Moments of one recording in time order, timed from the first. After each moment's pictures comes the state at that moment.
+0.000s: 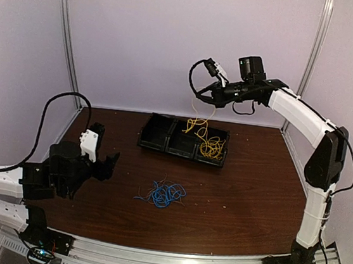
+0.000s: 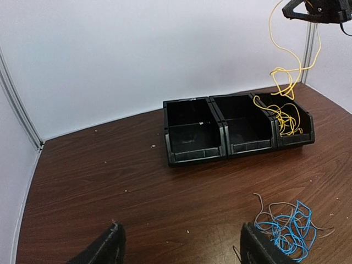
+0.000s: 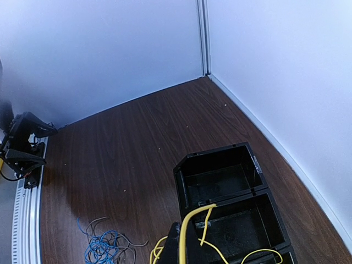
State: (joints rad) left arm -1.01 0.86 0.46 0.11 -0.68 -0.15; right arm 0.47 2.00 2.05 -0.54 -0.72 -0.23
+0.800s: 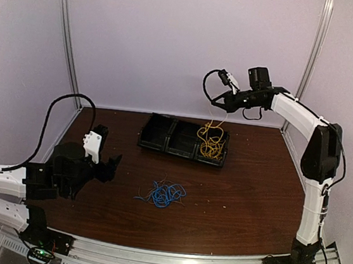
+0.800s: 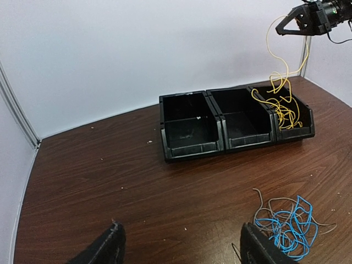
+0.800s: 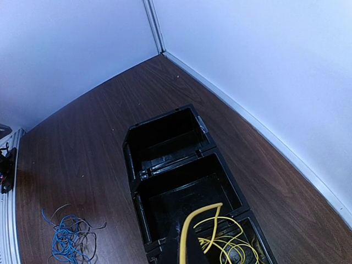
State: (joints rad) left arm -1.02 0.90 0.46 0.13 -0.67 -0.15; right arm 0.32 2.11 2.04 -0.53 -0.71 -0.23
